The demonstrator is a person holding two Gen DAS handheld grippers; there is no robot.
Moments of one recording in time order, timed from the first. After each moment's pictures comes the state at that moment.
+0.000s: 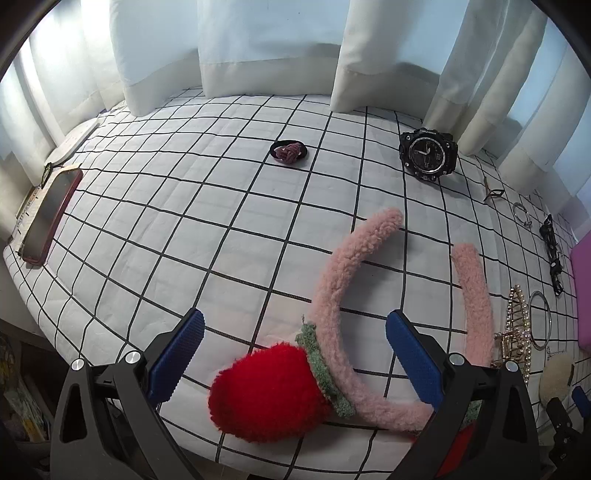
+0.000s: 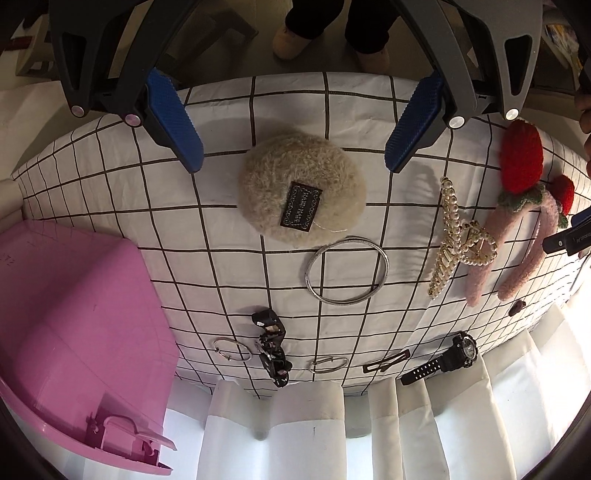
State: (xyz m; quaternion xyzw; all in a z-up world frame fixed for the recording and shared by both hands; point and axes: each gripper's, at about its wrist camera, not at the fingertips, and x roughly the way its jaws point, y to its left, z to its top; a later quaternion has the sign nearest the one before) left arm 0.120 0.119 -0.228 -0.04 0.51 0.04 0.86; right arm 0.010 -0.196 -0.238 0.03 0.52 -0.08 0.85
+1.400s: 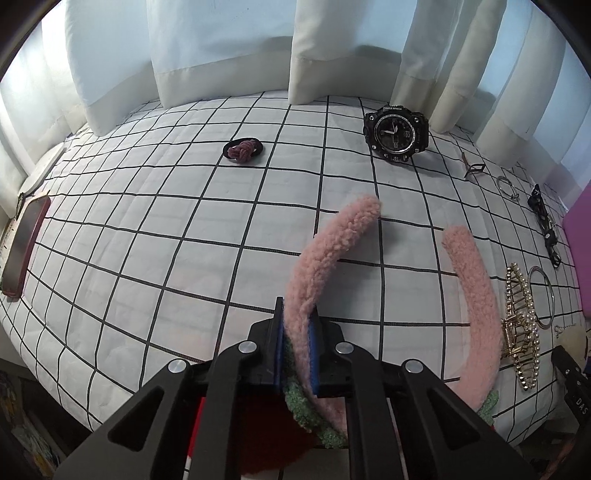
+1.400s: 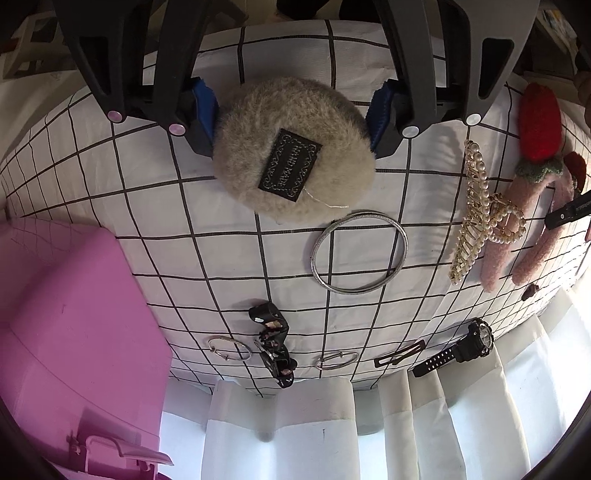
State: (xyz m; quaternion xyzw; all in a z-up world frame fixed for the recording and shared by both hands) left arm 0.128 0.103 -0.240 -0.01 0.51 -0.01 0.86; right arm 0.027 -0.203 -0.254 0.06 0.49 -0.08 0.87
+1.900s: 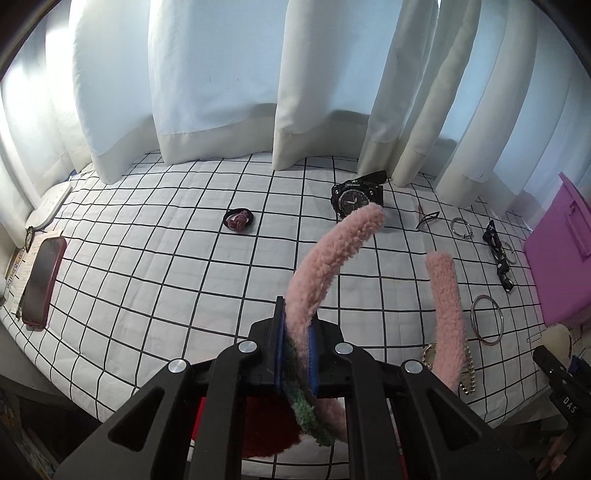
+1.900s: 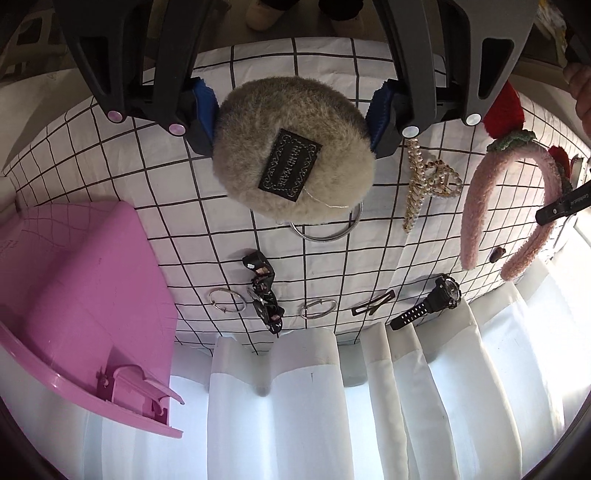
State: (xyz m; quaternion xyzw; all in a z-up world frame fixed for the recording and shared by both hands) left arm 0.109 0.099 -0.160 -0.01 0.45 -0.05 0.89; right arm 0.012 -0.190 -0.193 0.09 0.44 -0.06 0.89
